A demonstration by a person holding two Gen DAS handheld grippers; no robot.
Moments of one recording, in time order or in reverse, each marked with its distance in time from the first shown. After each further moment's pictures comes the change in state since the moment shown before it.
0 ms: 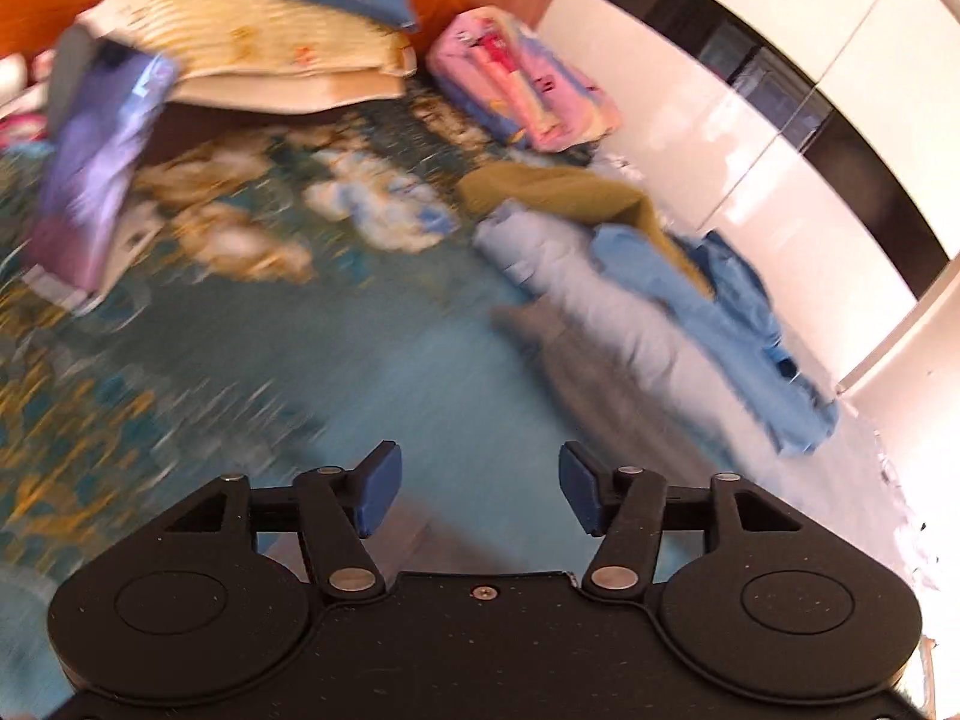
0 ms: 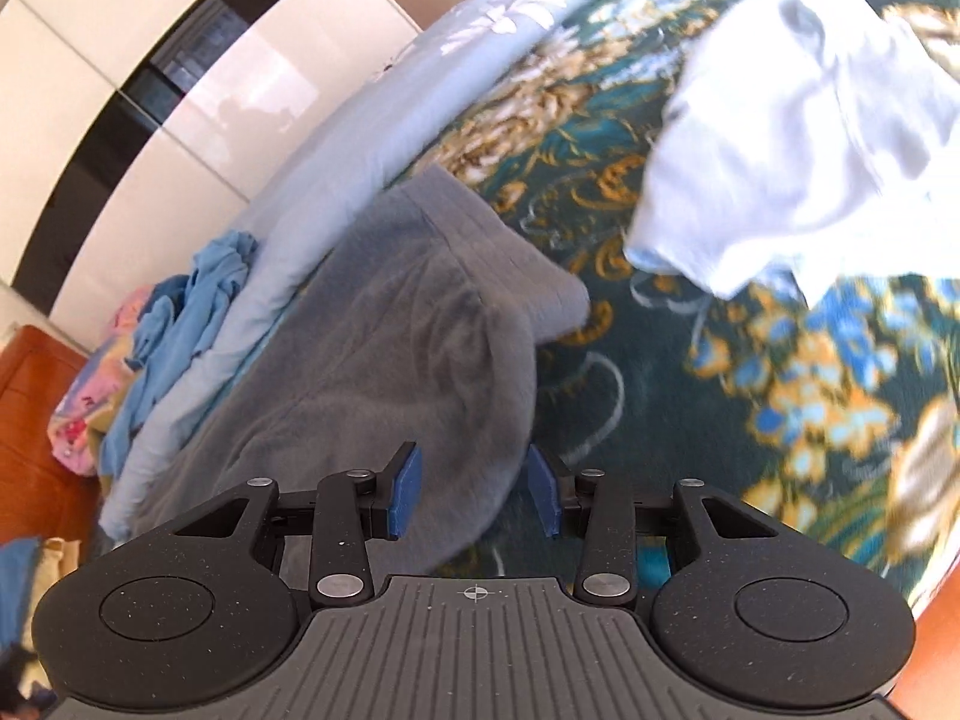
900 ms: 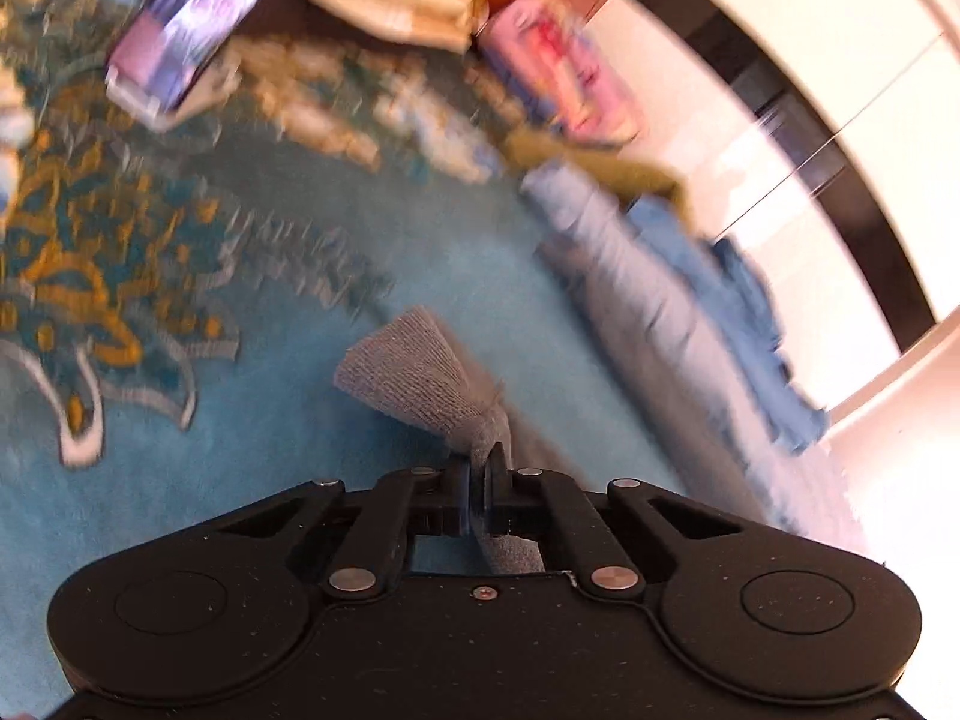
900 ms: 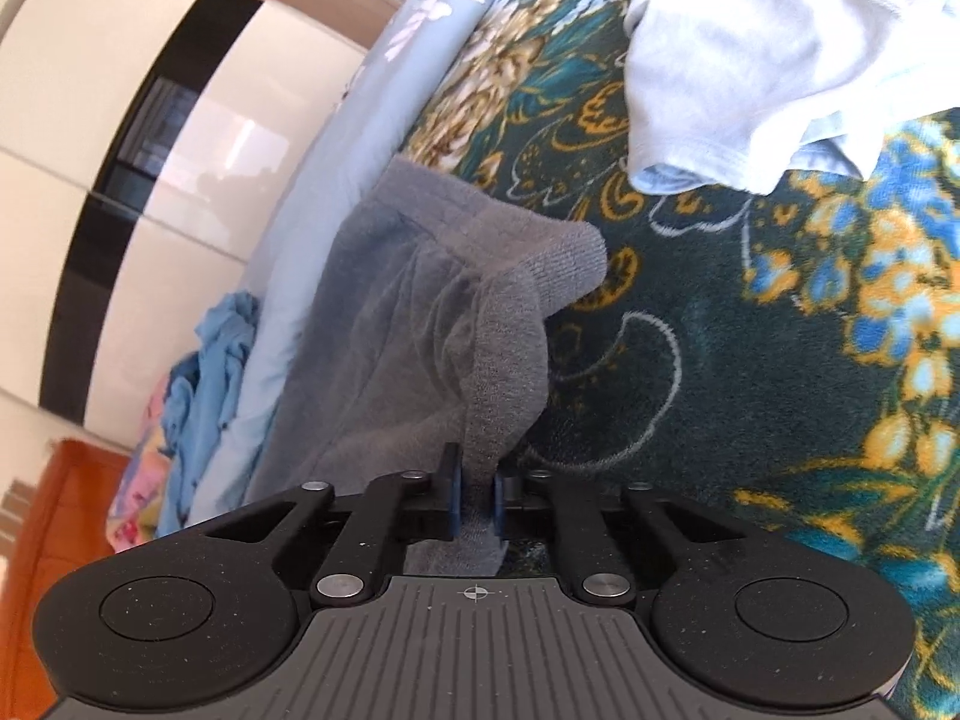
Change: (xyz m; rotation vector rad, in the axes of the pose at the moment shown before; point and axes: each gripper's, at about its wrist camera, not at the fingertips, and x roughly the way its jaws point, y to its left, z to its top) left arm -0.003 0.047 -0.068 -0.154 -0.035 -0.090; right arm 0.033 -0.006 -0.005 0.271 -0.064 0.106
